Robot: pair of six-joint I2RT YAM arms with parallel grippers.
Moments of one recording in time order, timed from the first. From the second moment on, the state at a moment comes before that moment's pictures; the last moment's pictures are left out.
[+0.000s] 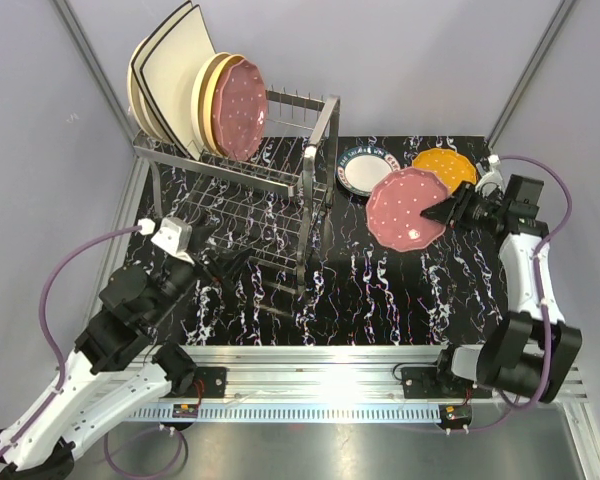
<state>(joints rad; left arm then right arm) -0.74 0.46 0.79 -0.27 -0.09 -0.15 -0.31 1.25 1.02 -0.46 -0.94 0.26</state>
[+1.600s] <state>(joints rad) -0.74 0.33 0.61 -0.37 -0.35 -0.02 -0.35 2.15 1.66 -0.17 -0.36 0.61</state>
